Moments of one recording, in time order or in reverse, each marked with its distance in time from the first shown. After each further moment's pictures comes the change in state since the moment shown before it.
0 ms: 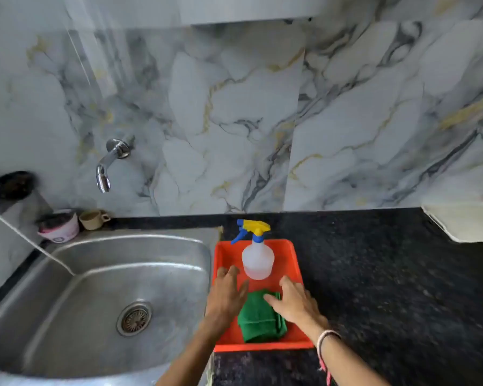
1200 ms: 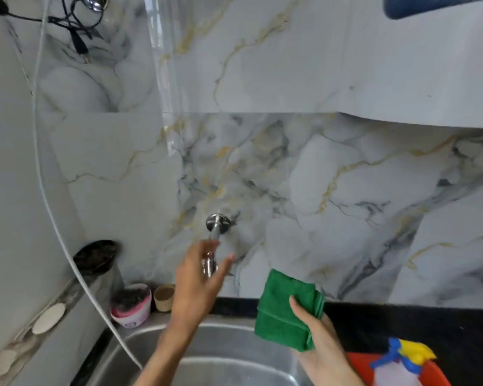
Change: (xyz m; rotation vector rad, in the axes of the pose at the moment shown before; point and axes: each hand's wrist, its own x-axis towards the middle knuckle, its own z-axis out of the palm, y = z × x) left_hand 0.111 -0.169 -0.352 -0.510 0.557 0.284; right_hand 0.040 -0.335 -0.006 1.808 -0.157 -0.094
